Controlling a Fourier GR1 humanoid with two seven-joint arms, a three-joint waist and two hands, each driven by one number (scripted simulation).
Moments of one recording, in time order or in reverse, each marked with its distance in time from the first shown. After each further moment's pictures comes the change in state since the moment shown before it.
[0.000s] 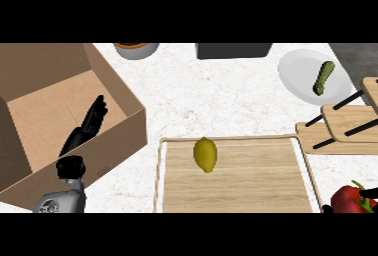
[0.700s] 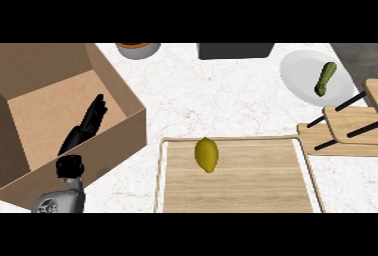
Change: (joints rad) left arm -0.006 -0.004 0.010 -0.012 -0.003 -0.018 0.012; right arm -0.203 -0.094 -0.318 0.026 -0.053 0.093 0.133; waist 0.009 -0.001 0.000
